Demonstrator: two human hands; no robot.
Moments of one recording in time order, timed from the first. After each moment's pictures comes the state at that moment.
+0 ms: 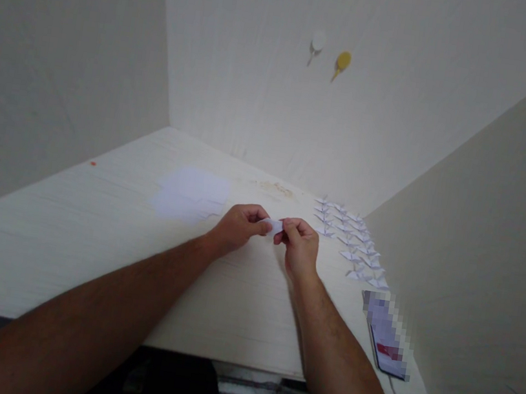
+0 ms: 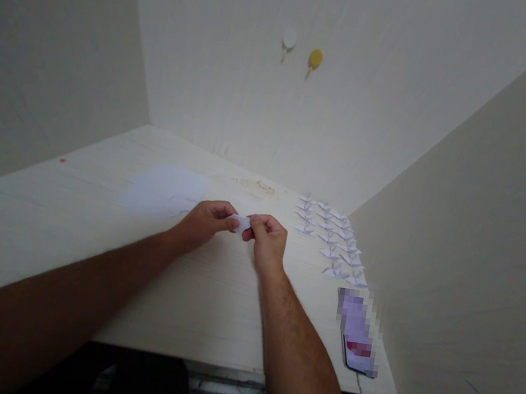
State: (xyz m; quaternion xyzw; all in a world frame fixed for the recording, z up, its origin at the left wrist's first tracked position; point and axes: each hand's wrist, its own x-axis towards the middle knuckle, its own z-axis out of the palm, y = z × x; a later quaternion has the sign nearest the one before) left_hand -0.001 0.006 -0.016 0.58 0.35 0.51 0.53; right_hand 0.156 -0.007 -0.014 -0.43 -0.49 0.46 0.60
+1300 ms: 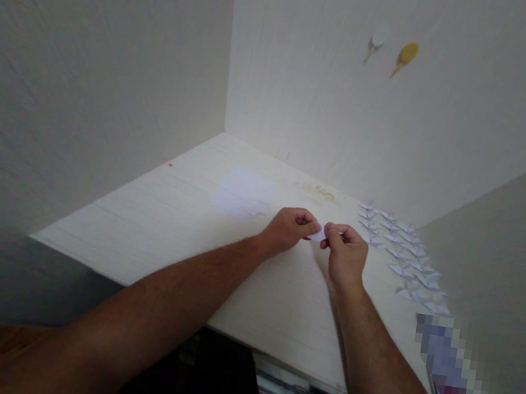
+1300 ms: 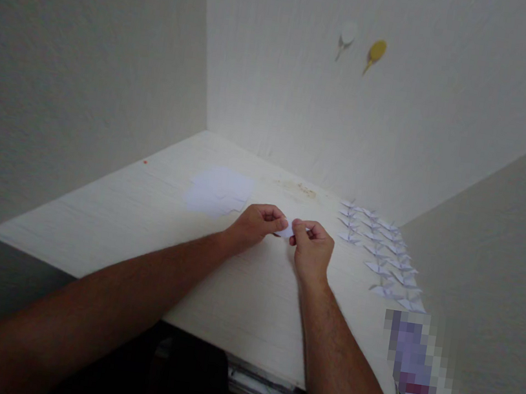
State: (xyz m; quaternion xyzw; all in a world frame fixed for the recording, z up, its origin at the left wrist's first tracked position) left_hand 0.008 0.002 -0.021 0.51 0.32 0.54 0.59; right_hand 0.152 -0.012 -0.014 -0.52 -0.53 0.33 0.58
